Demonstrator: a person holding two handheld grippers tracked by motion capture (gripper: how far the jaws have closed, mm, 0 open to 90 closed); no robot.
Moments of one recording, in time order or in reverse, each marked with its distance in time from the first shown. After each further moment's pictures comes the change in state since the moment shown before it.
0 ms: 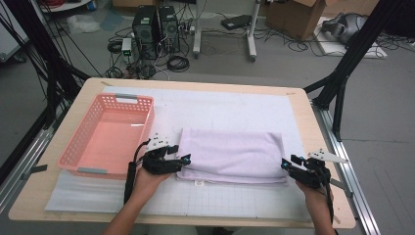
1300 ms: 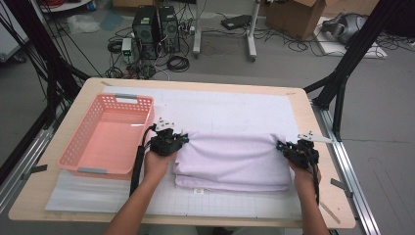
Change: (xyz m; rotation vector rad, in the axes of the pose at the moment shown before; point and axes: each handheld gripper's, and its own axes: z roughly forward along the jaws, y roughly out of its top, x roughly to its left) left arm 0.024 0.044 0.047 -0.013 0.153 -0.075; right arm -0.013 0.041 0.053 -0.023 -0.035 0.003
